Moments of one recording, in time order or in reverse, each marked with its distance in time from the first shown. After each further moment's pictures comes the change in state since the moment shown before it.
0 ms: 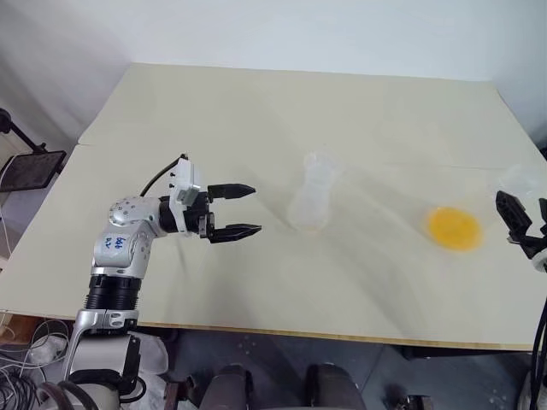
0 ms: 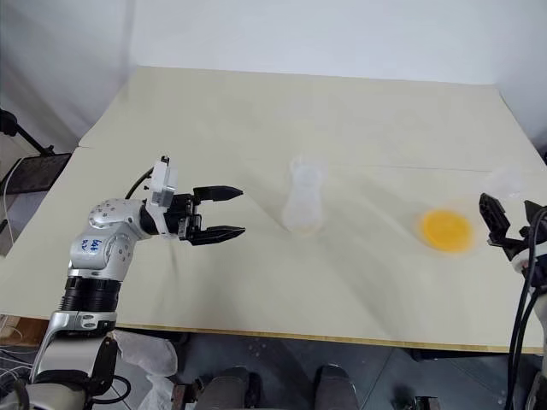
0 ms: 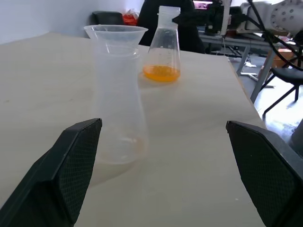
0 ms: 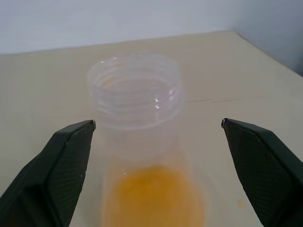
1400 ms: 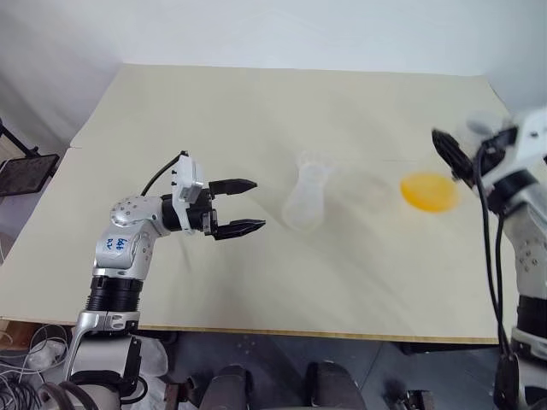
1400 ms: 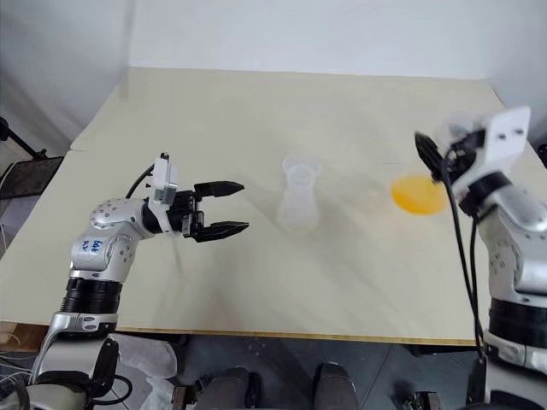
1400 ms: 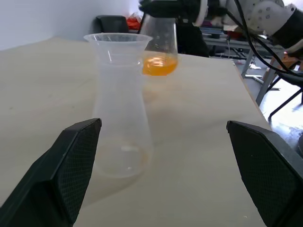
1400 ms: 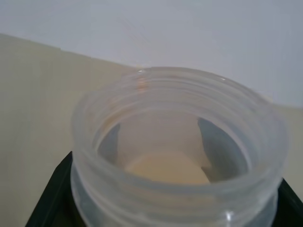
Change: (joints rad) left arm 0.003 -0.010 -0.009 -0.028 -0.015 -0.008 0.061; right arm -0.456 -0.031 0.363 0.019 -0.305 -0.088 0.097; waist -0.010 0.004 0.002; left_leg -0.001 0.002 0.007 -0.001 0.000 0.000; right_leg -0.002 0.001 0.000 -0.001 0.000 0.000
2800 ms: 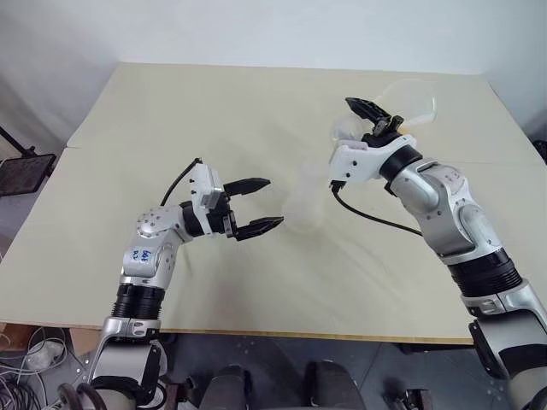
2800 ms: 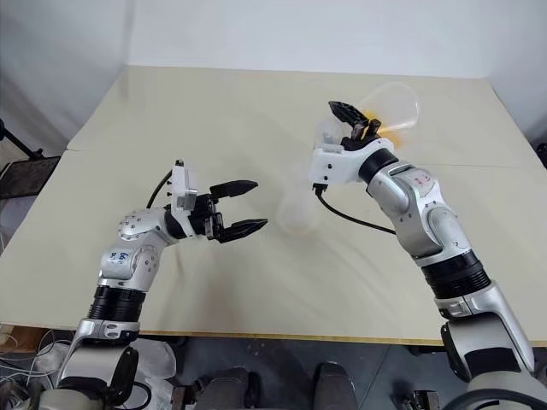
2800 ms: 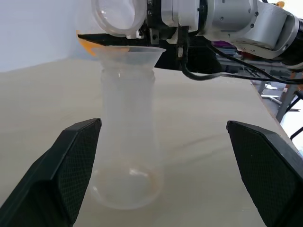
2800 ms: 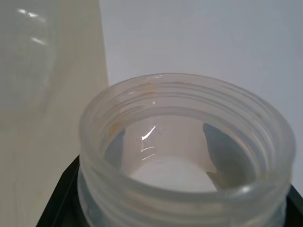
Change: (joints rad) left arm 0.035 -0.118 -0.037 0.005 0.017 -0.116 0.128; right arm -0.262 0.027 0.606 0.177 -1.081 -0.518 -0.132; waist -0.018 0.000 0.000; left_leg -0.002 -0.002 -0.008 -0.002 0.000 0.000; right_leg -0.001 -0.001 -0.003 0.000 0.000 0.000
